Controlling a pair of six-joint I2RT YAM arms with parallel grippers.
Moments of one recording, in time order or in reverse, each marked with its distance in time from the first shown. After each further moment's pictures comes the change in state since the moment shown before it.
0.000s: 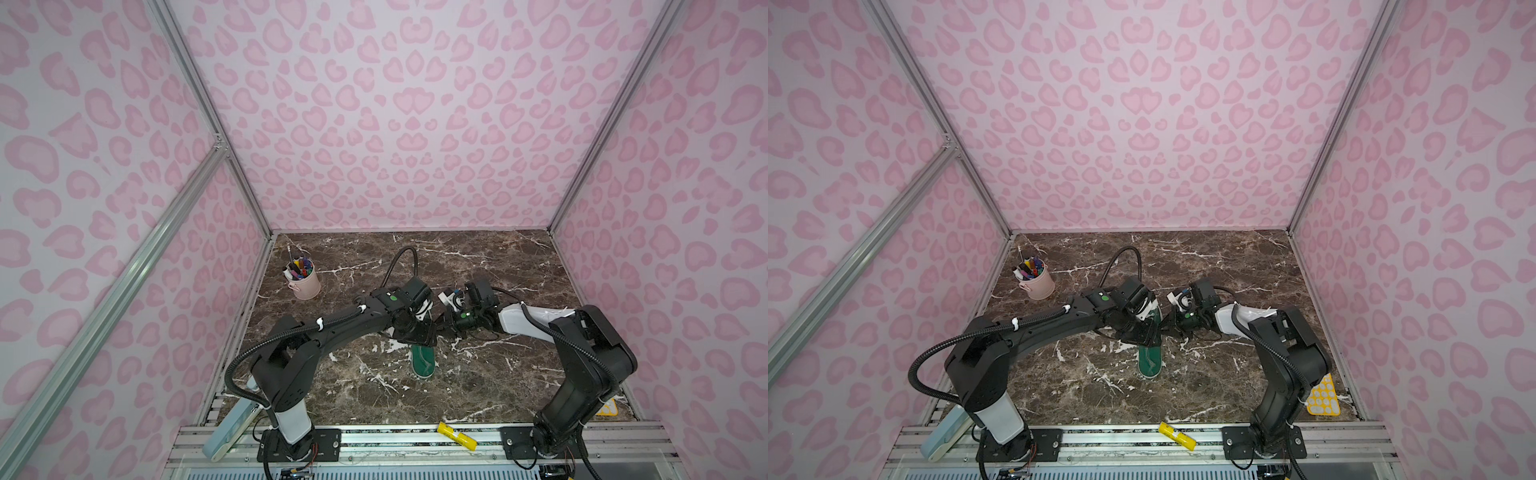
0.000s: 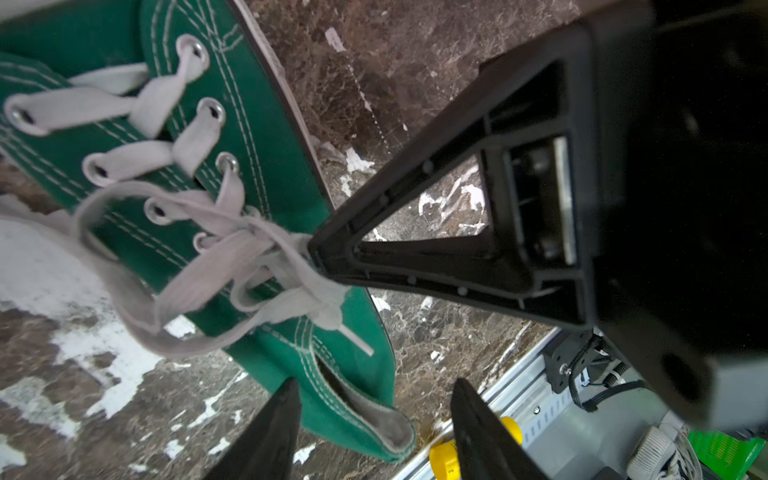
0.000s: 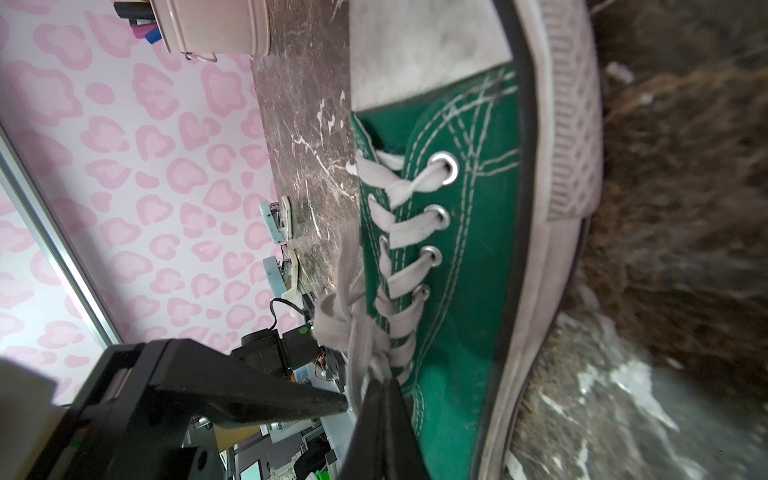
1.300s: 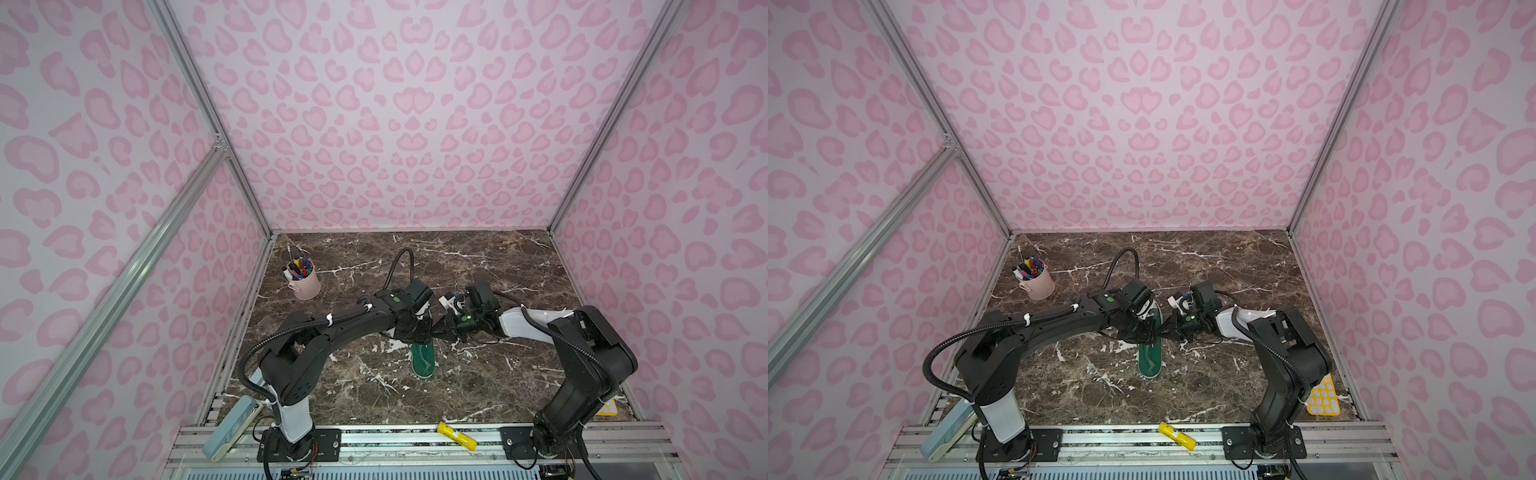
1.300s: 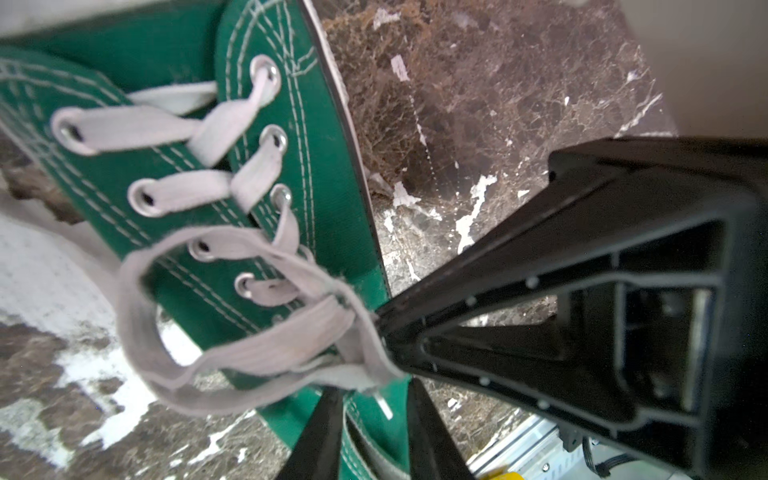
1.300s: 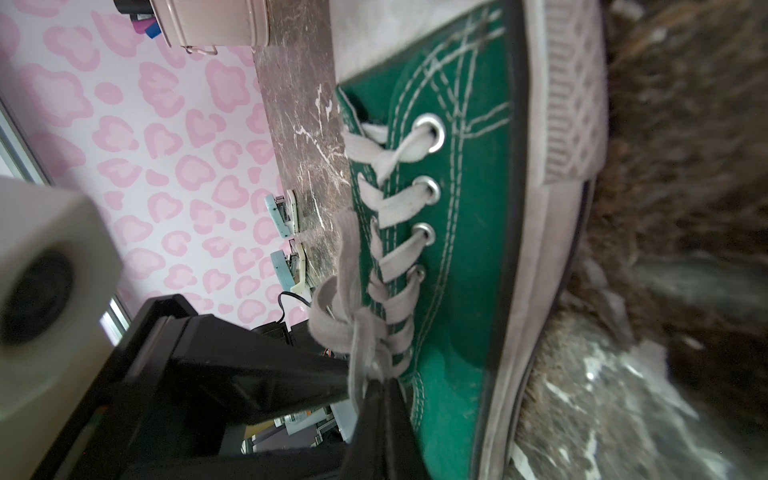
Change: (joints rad) left arm 0.000 0.050 -0.011 0.058 -0.062 -0.093; right arm 0.000 -0.004 -0.052 0.054 -0.031 0.040
